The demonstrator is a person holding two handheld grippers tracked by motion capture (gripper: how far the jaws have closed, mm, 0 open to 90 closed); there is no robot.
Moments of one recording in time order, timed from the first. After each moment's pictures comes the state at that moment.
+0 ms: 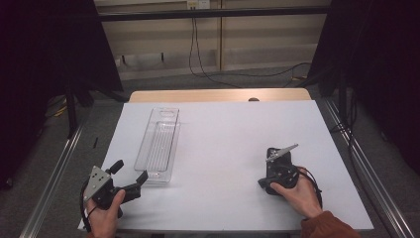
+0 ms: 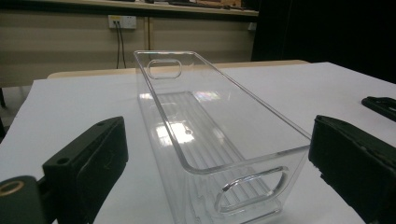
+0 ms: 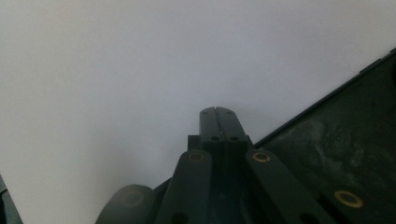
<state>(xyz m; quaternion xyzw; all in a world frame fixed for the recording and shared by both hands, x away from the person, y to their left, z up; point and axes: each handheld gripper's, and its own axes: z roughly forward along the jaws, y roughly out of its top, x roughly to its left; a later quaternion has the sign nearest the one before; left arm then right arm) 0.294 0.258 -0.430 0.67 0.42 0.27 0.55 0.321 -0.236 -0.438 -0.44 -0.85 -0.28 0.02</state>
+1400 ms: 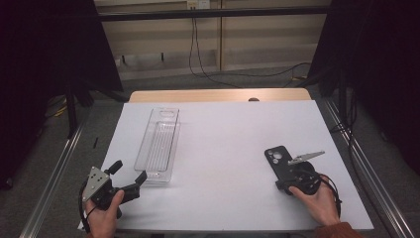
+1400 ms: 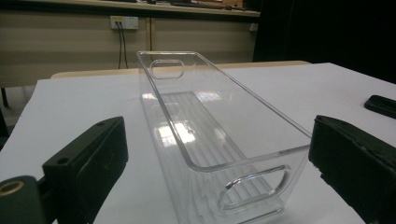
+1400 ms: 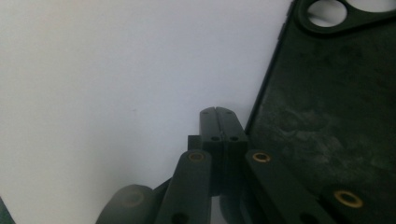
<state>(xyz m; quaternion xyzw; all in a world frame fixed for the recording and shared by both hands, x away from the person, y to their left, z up) 0.292 0.260 -0.430 0.67 0.42 0.27 0.55 0.297 -0.285 -0.441 -0.49 -0.81 -0.30 -0.02</state>
